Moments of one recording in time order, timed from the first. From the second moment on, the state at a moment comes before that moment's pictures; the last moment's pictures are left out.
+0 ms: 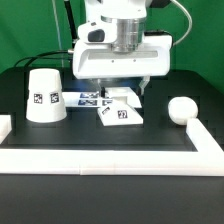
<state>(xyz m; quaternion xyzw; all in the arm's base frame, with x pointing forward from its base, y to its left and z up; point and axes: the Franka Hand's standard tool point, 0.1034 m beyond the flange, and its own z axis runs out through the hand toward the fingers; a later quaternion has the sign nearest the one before) 0.421 0.022 0.047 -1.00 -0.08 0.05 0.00</state>
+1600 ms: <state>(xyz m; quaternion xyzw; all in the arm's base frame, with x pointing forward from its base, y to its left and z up) 0.503 0.038 0.048 -1.00 -0.08 0.00 0.00</state>
